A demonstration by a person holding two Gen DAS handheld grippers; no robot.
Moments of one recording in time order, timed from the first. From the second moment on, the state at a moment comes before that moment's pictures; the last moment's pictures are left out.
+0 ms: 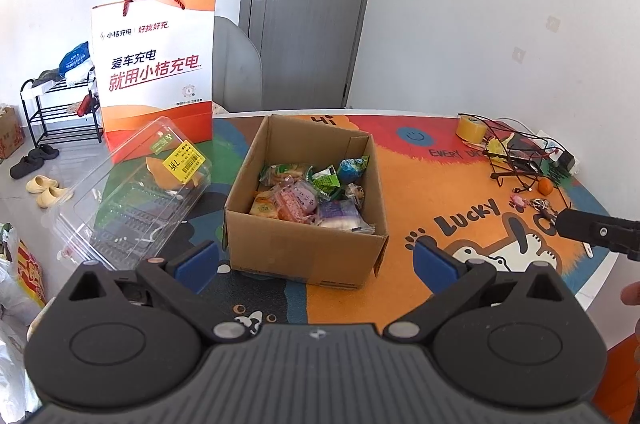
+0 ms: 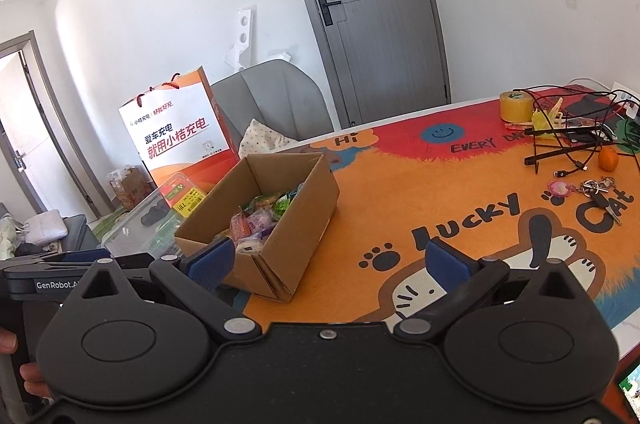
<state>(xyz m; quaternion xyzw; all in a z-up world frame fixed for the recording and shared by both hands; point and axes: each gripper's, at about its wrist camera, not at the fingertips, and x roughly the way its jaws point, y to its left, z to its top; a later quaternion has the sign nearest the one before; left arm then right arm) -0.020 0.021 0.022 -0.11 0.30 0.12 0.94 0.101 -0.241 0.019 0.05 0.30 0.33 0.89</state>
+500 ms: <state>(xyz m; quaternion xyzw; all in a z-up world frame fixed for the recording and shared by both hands) -0.020 0.021 0.023 -0.11 0.30 0.13 0.94 0.101 -0.242 0.017 0.05 0.30 0.33 0.89</state>
